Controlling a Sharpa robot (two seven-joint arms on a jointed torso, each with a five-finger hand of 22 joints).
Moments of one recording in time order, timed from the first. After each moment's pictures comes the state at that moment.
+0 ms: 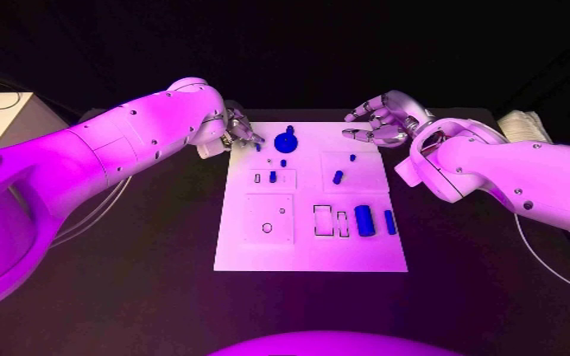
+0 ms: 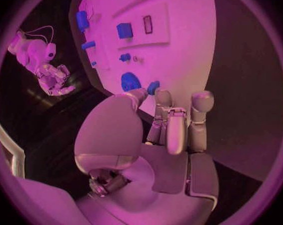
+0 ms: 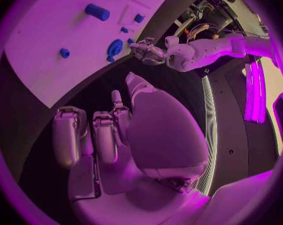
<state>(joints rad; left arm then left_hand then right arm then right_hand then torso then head) 1.35 -0.39 -0.03 0.87 -0.95 0.22 -0.46 1.28 -0.13 0.42 0.27 0.24 0.84 0.08 0.60 0.78 1.08 0.02 1.07 0.70 1.47 -0.04 1.49 1.31 0.13 1.16 0.07 1.23 0.89 1.33 -0.92 -0.14 1.61 -0.89 -0.55 -0.10 1.44 -0.18 0.21 0.28 0.21 0.92 0.15 0.20 0.26 1.43 0.07 1.38 1.31 1.47 -0.01 1.56 1.31 0.03 1.47 0.09 1.42 1.31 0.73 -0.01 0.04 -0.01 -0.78</state>
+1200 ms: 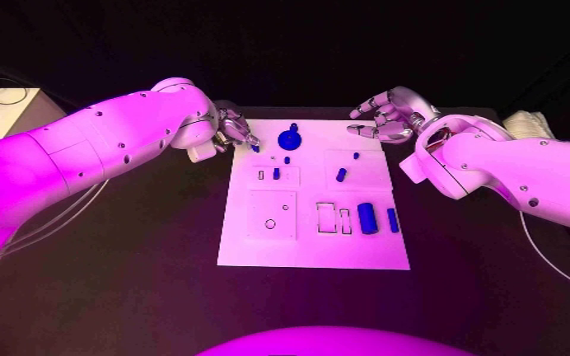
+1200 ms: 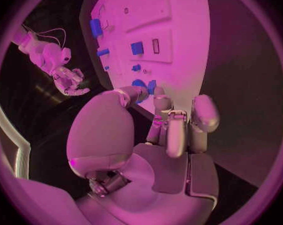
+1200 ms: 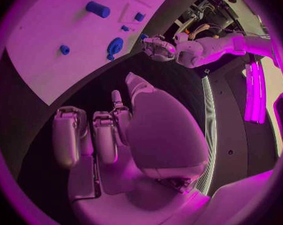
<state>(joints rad) 1.35 -0.55 -0.03 1.10 -0.90 0.18 -0.46 1.20 -0.25 0.66 0.23 0.51 0.92 0.06 0.66 0.81 1.22 0.00 1.13 0.80 1.47 -0.07 1.54 1.31 0.12 1.27 0.04 1.35 1.07 1.33 -0.92 -0.14 1.60 -0.89 -0.55 -0.10 1.44 -0.18 0.21 0.29 0.22 0.92 0.15 0.20 0.26 1.43 0.07 1.38 1.31 1.47 -0.01 1.56 1.31 0.03 1.47 0.09 1.42 1.31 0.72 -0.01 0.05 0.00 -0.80</state>
